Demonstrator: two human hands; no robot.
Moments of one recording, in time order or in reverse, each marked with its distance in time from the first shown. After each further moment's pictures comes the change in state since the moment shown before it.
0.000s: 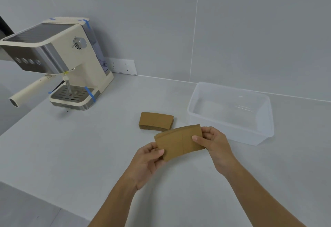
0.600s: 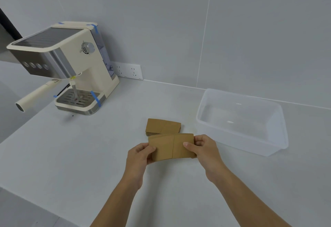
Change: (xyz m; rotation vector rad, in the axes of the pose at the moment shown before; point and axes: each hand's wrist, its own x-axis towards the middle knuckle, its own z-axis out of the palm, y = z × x) left_hand 0.014 0.022 -0.016 0.196 0.420 0.121; right_hand 0.017 0.009 0.049 -0.139 0.061 0.093
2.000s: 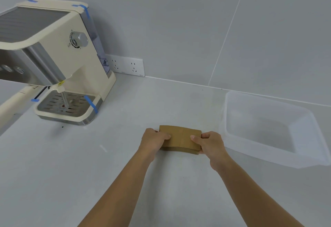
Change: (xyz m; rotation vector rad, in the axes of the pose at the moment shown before) left_hand 0.134 0.045 -0.003 0.412 -0.125 -0.218; right_hand 0.088 -0.014 0.064 -0.196 0.232 0.200
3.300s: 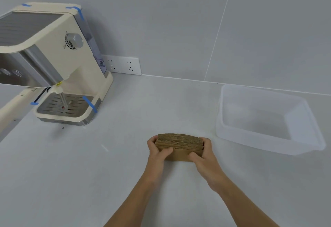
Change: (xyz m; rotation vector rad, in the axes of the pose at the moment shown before) left_hand -0.048 -0.055 0.012 -0.312 -0.131 0.294; right_hand -0.049 0.044 0.004 0.136 -0.218 -0.199
